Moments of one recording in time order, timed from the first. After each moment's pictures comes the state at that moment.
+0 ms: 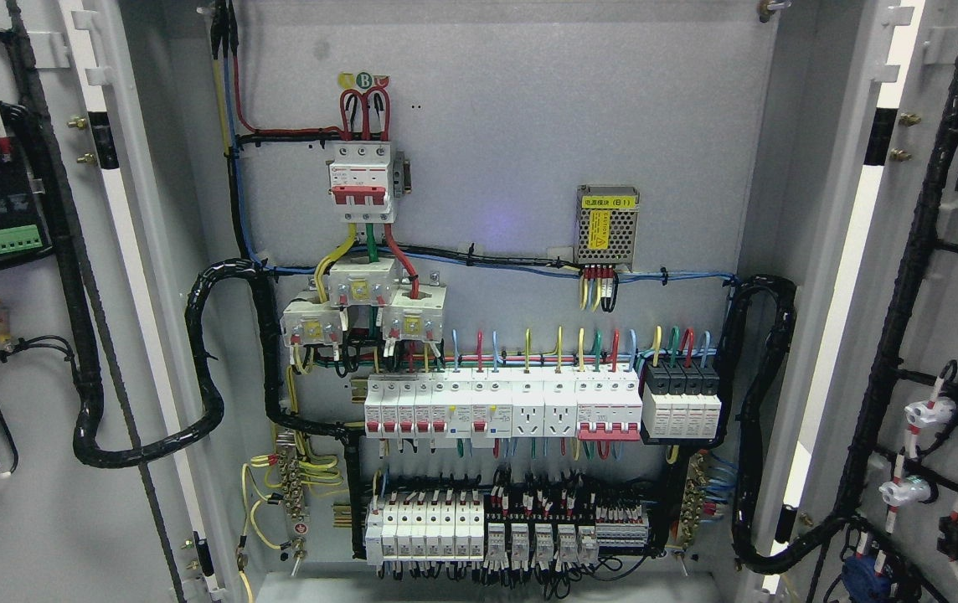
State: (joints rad) left arm 0.73 0.29 -0.09 -1.31 0.00 -0.50 -0.17; right arm 0.79 -0.29 0.30 -1.31 -0.71 -0.68 0.44
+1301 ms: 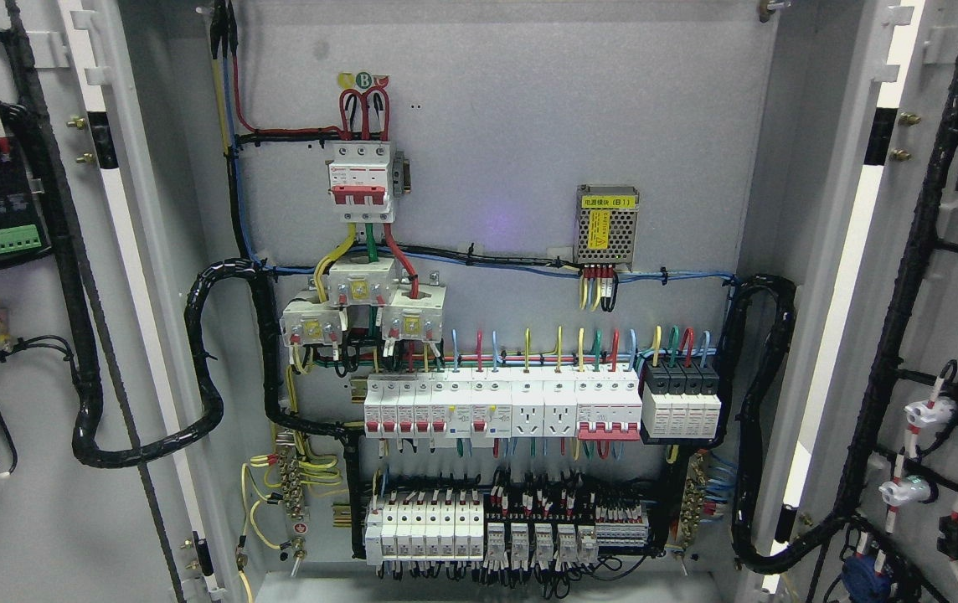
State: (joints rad) left arm 0.17 0.07 -0.02 -0.31 -0.10 -0.02 -0.17; right arm 0.20 0.00 0.33 -0.16 -0.42 -0.16 0.25
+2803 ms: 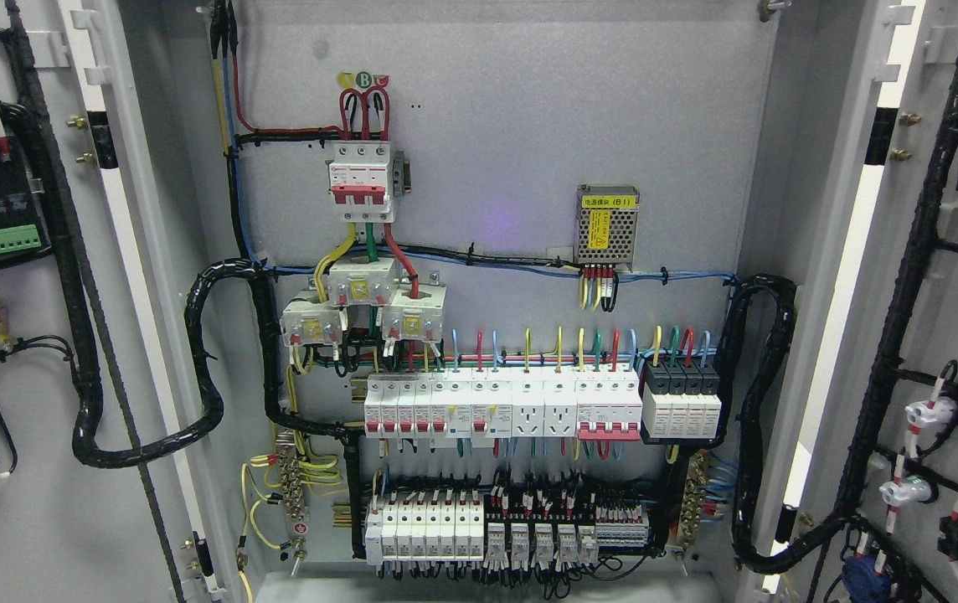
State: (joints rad) left arm 0.09 0.00 -0.09 -0.07 -0.07 -0.07 -0.17; right arm 0.07 0.07 0.32 0.02 -0.34 0.00 0.16
